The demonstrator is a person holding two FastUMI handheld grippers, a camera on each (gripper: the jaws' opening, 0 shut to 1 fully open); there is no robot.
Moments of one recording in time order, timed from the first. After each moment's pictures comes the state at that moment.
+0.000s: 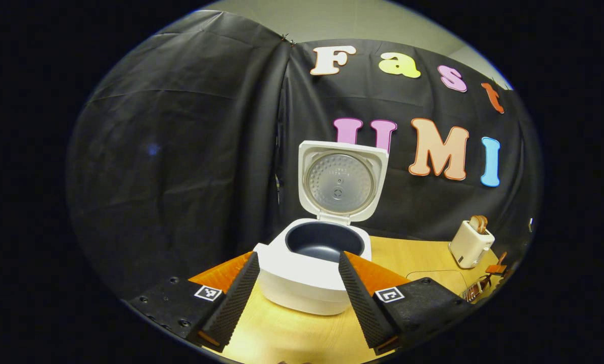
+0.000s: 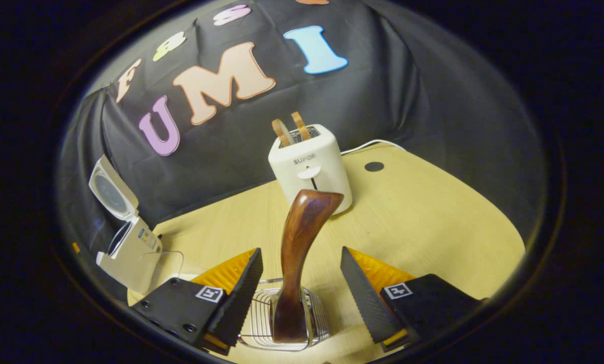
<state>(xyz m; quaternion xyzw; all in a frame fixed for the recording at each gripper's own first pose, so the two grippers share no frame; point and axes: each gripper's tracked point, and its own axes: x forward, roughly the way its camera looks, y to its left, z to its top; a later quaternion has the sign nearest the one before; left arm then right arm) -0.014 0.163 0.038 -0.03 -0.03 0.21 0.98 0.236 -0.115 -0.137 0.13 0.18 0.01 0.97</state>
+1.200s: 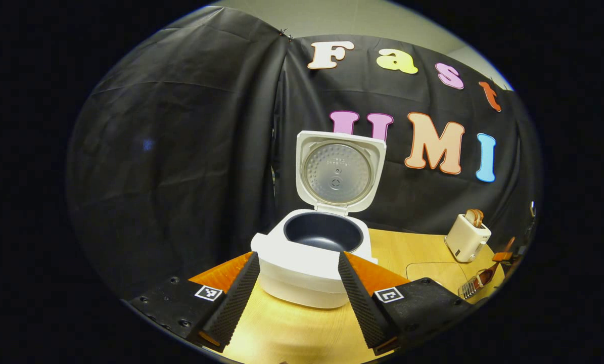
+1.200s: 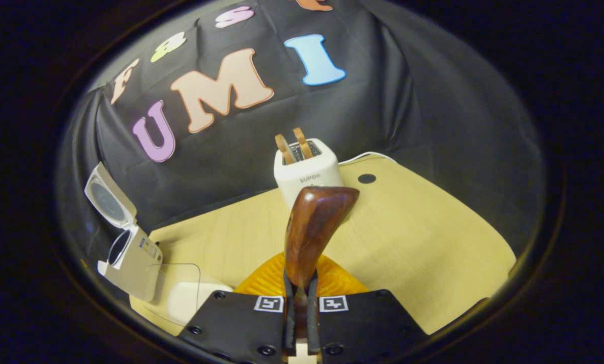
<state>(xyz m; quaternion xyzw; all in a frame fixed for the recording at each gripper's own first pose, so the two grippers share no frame) -0.015 0.171 0.024 -0.04 -0.01 0.18 0.98 0.211 -0.108 -0.080 0.12 0.16 -0.03 0.98</state>
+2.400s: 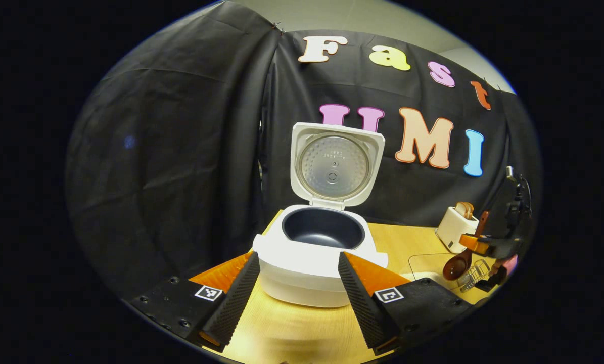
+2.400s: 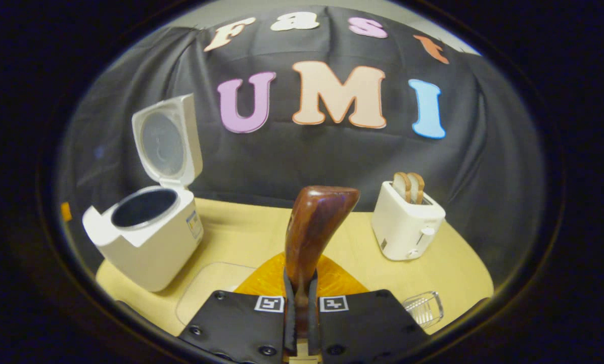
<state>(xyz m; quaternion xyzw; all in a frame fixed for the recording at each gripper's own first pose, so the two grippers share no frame) -0.006 0.191 0.017 -0.03 0.01 0.12 0.99 0.214 0.129 -0.080 -0.14 0.09 0.04 0.99</state>
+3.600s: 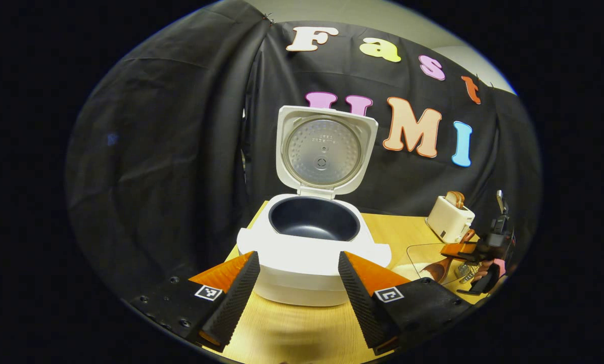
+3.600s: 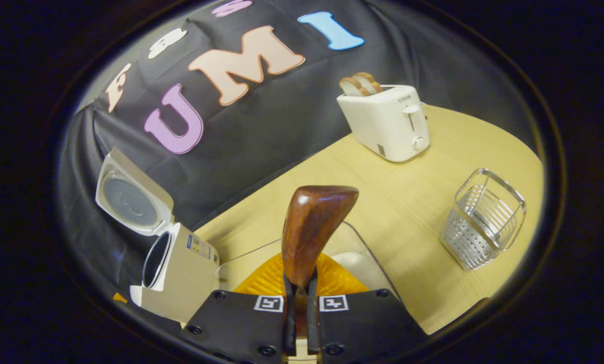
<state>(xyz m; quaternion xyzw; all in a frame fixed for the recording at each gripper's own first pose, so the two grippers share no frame) 0.019 0.194 0.001 -0.02 0.03 0.07 1.00 0.209 0.117 -0.151 0.23 0.21 -0.01 0.95</state>
